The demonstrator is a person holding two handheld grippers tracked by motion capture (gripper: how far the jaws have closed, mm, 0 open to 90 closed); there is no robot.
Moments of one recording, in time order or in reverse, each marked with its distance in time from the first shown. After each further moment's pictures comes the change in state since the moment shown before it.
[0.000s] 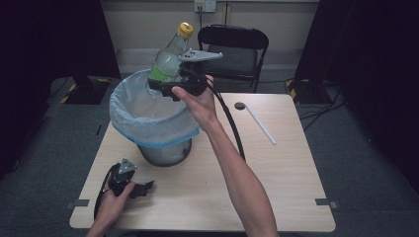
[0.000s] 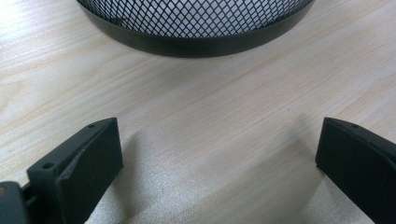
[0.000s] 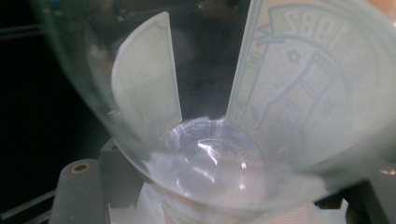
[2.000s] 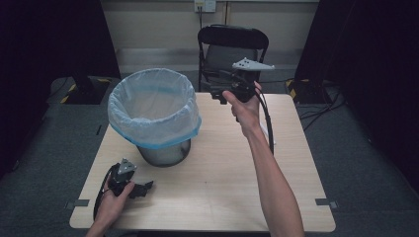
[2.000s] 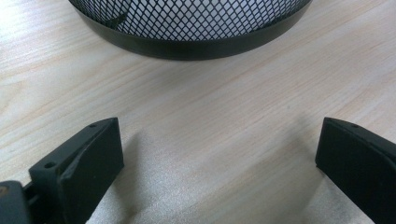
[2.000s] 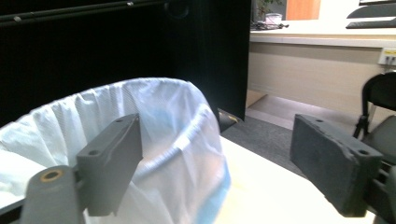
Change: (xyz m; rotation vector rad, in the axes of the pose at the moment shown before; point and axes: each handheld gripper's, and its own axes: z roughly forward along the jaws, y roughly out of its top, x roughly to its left) left arm 0.000 -0.001 0.000 -0.006 -0.007 0.002; right arm -0.067 -0.039 -0.094 -0.010 -0.249 0.048
